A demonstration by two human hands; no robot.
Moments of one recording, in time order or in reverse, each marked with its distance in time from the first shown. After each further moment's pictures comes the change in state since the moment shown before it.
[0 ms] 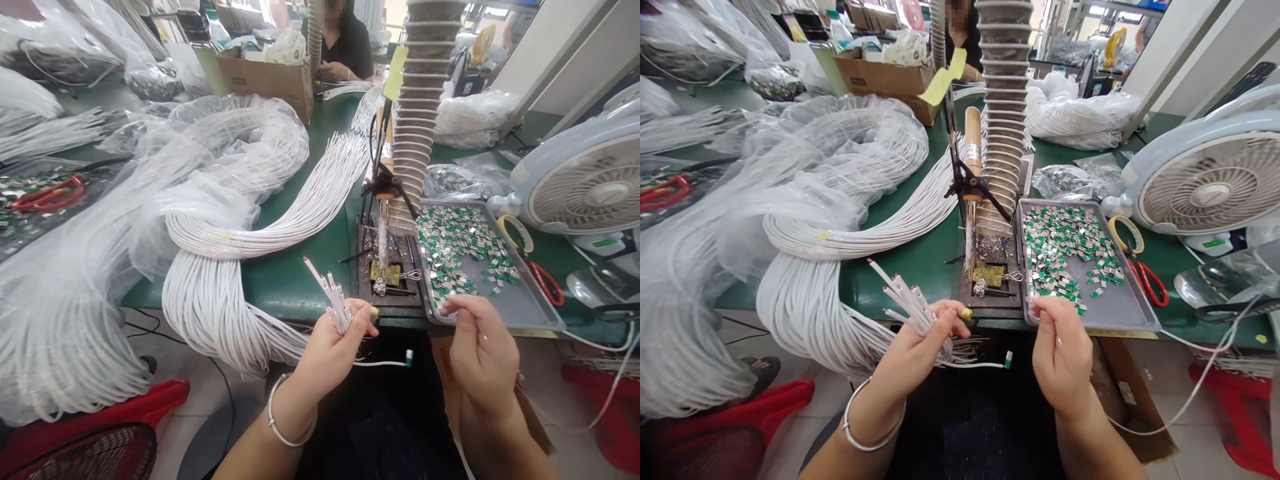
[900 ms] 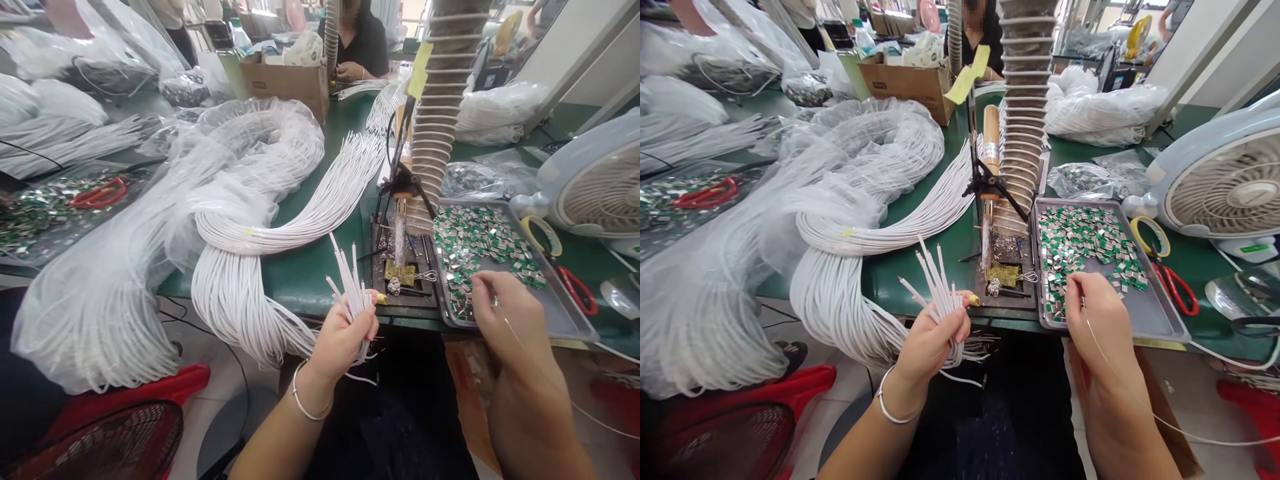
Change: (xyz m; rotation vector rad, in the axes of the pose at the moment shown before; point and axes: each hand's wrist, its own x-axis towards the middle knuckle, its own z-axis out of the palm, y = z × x) left_hand 0.007 -0.025 0.004 -0.548 0.071 -0.023; right_hand 0.036 0.034 -0.009 -0.432 -0.167 0.034
